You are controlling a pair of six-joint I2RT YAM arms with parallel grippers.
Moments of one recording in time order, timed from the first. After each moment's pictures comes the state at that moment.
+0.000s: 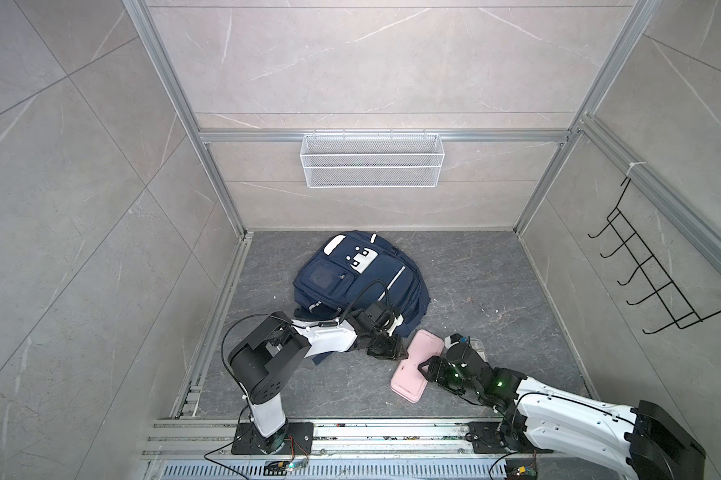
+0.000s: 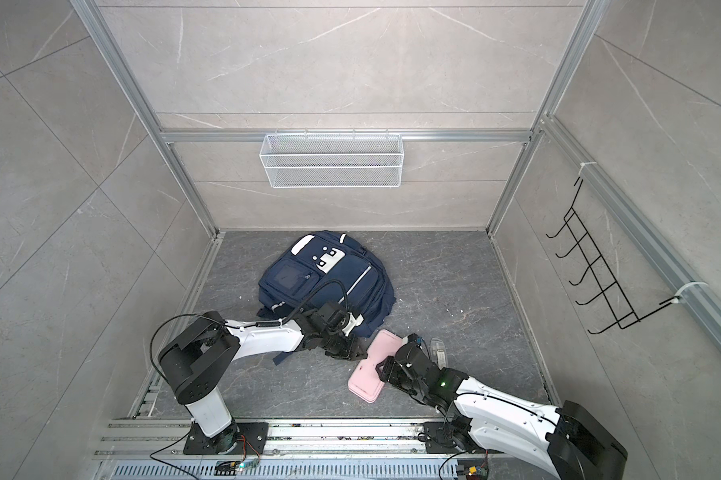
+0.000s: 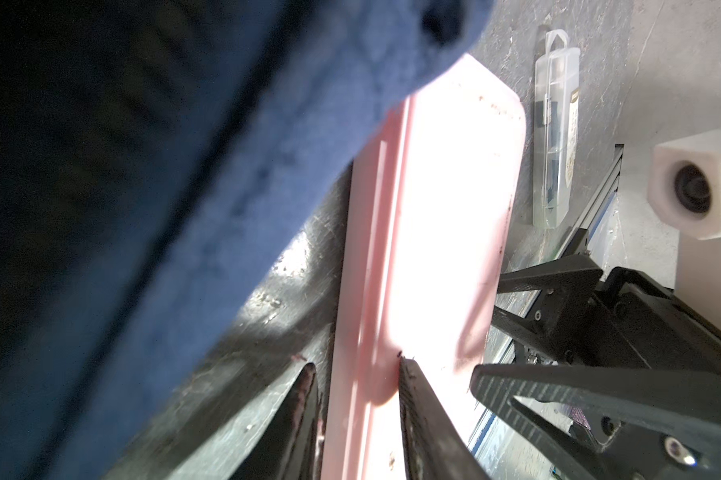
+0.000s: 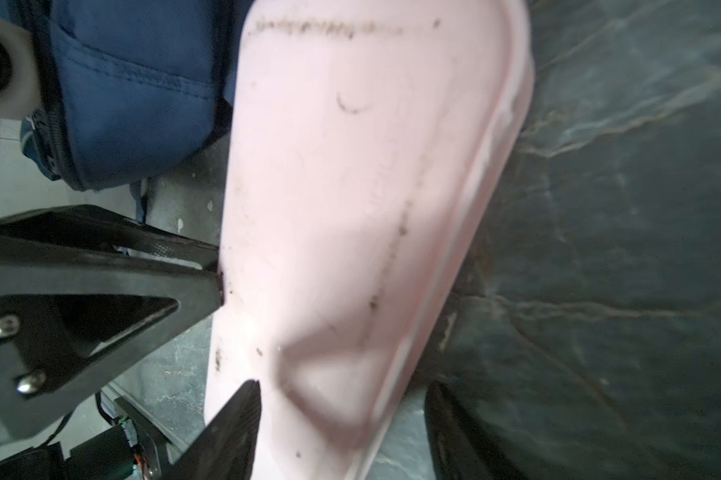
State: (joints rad) left arm -0.87 1.76 0.92 -0.16 0.51 -0.61; right arm 0.85 0.96 0.25 -0.12 -0.04 1.18
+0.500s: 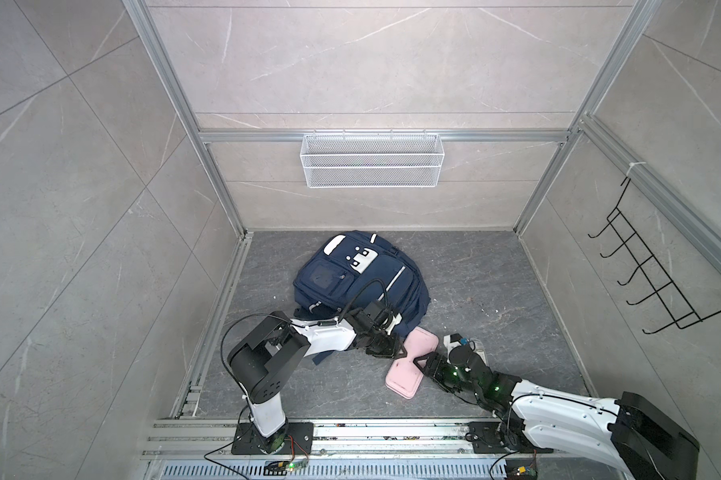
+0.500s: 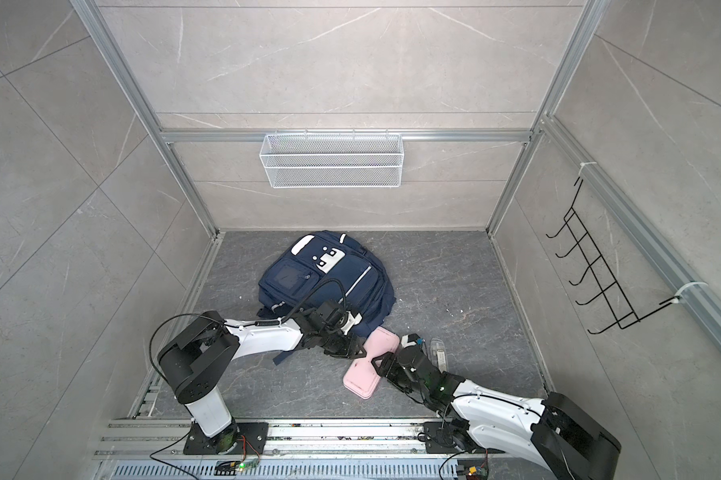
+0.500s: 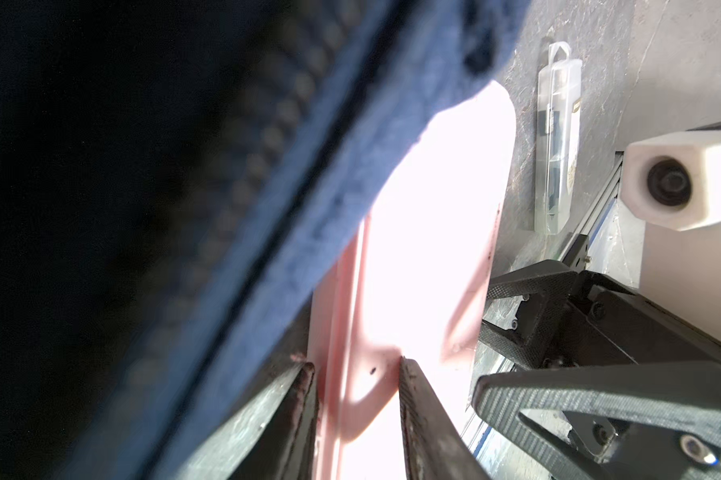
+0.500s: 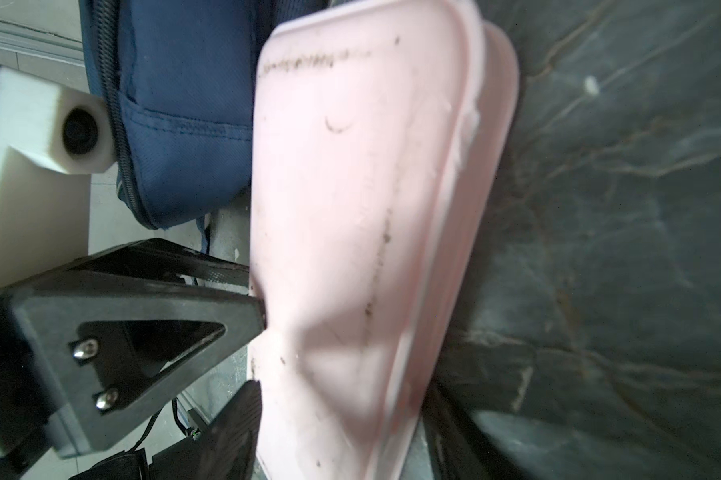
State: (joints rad) left arm -0.86 1.76 0.91 -0.16 0.51 -0.61; right arm 0.84 1.01 0.15 0.18 -0.05 1.29
